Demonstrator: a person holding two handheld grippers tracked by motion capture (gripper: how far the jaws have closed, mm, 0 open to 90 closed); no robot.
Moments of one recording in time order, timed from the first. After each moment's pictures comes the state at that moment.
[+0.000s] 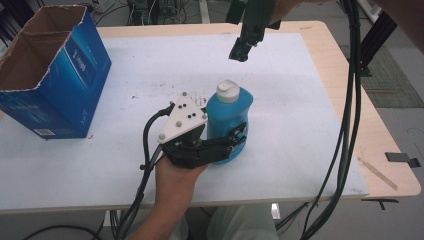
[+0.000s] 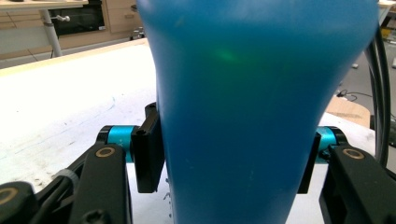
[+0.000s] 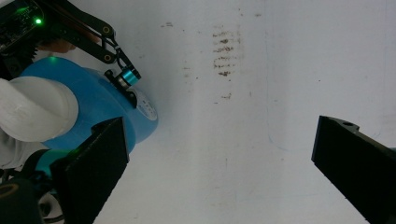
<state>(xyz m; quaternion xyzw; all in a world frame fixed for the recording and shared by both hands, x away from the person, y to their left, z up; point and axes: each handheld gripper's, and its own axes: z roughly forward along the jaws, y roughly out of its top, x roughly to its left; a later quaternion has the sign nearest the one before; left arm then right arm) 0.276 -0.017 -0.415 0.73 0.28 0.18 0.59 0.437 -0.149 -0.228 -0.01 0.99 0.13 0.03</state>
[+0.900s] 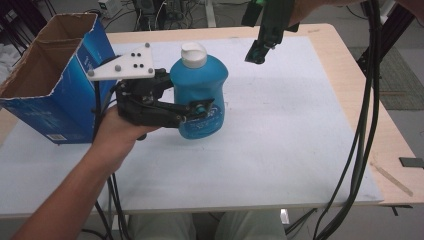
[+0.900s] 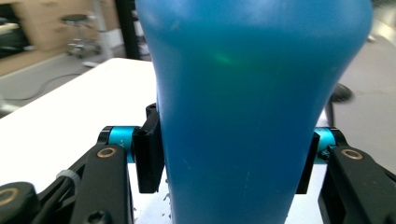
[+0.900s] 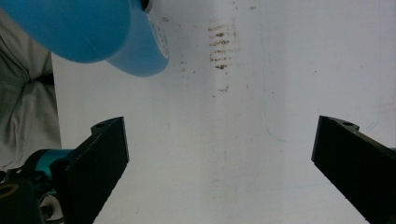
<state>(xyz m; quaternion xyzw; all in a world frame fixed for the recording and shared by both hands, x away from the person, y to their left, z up) 0.344 0.069 -0.354 0.79 0.12 0.09 0.59 0.439 -0.159 -0.225 0.01 0.99 0.13 0.03</state>
